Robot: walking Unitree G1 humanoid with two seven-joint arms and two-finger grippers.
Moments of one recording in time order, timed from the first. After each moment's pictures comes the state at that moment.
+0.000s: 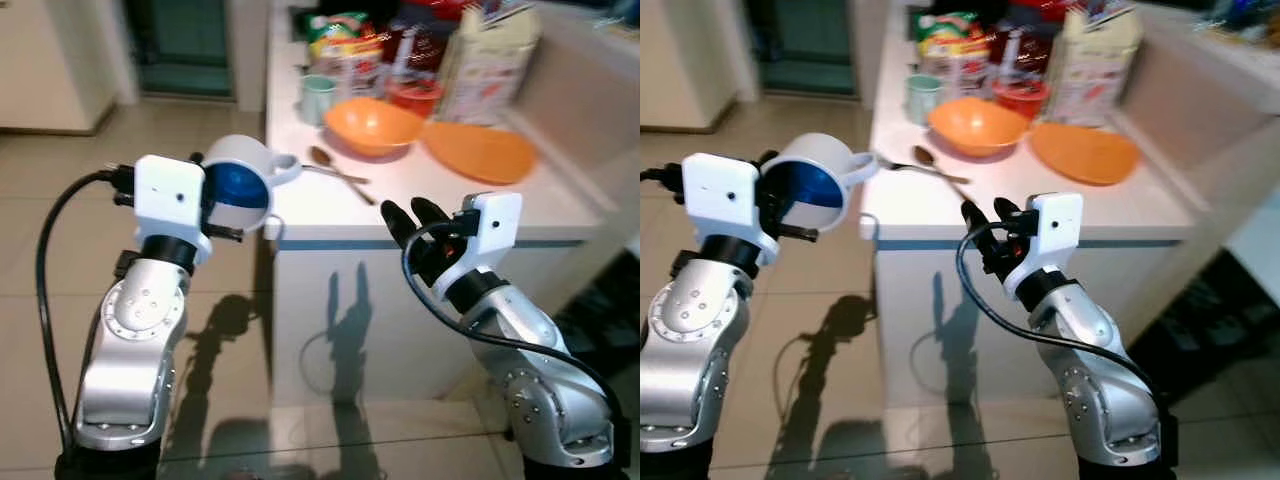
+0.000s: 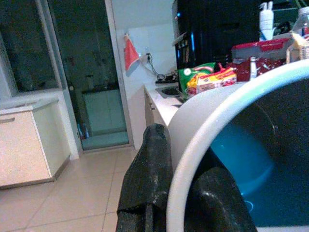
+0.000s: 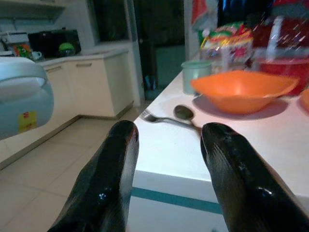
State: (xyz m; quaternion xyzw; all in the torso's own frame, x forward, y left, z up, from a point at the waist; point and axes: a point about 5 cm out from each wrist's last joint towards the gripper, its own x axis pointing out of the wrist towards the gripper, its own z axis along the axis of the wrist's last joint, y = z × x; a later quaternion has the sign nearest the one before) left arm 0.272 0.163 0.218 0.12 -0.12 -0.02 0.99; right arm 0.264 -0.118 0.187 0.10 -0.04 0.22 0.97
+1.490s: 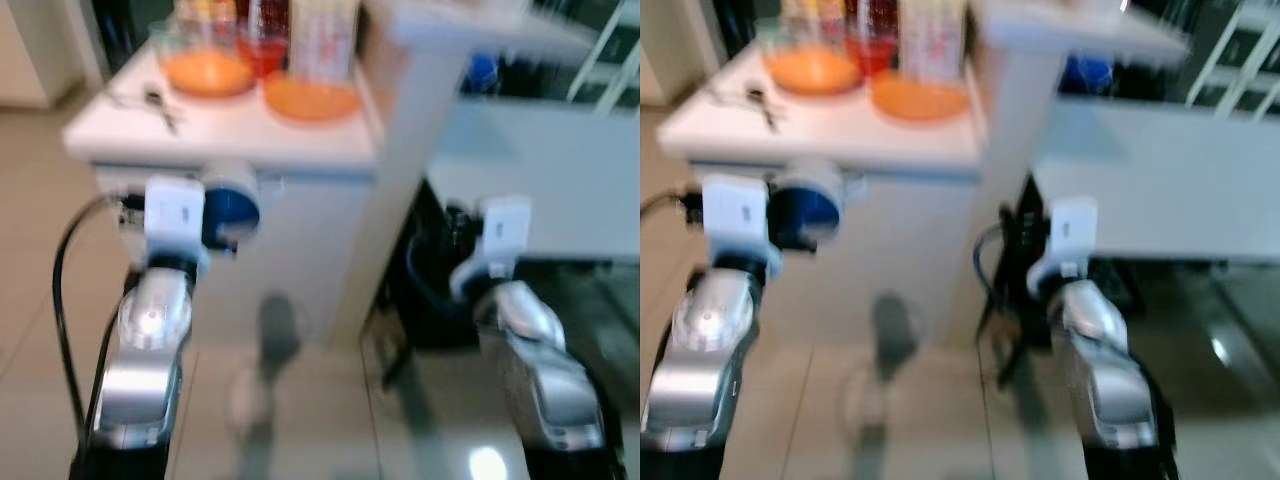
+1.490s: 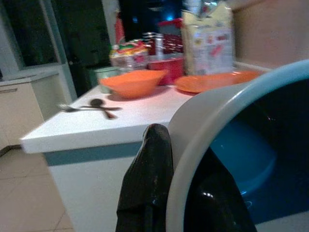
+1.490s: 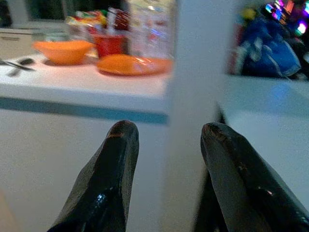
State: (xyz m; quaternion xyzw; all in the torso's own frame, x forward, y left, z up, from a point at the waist) left arm 0.281 0.166 0.183 0.12 -0.07 0.01 0.99; right arm 0.283 -0.152 0.157 0.02 -0.02 0.11 0.99
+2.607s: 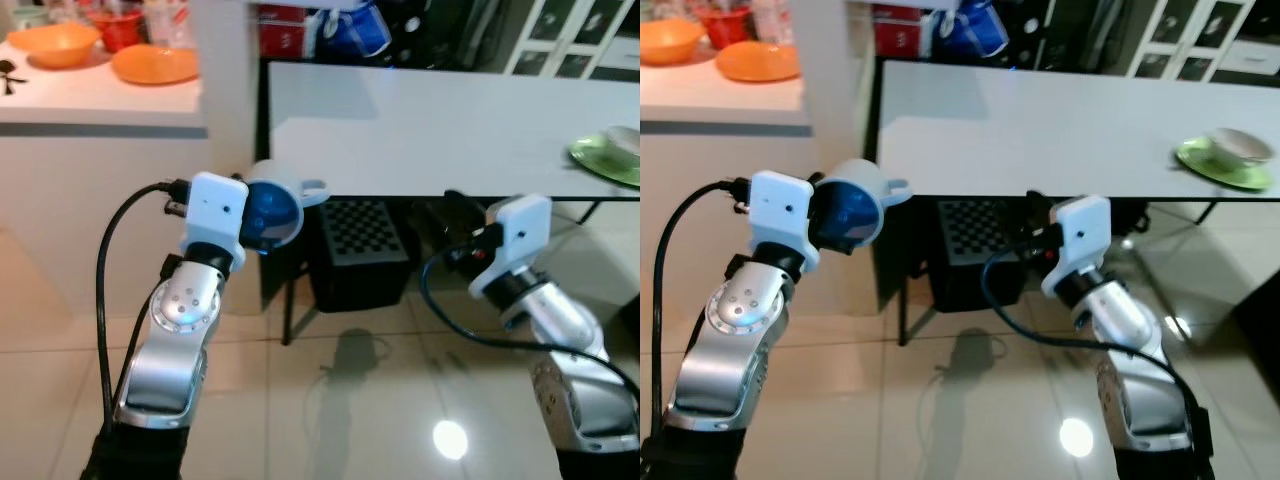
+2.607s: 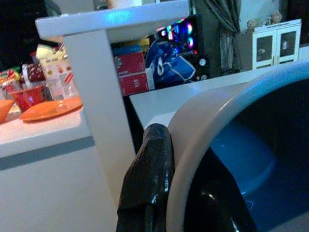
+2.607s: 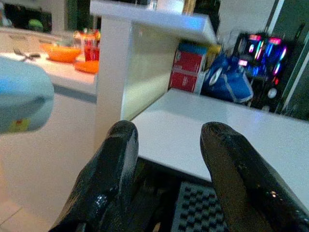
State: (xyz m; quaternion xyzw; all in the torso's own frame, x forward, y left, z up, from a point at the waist) left arm 0.292 0.144 0.192 0.14 -0.08 -0.07 0.99; right arm 0.275 -0.159 0.186 -0.03 -0.10 0.22 0.97
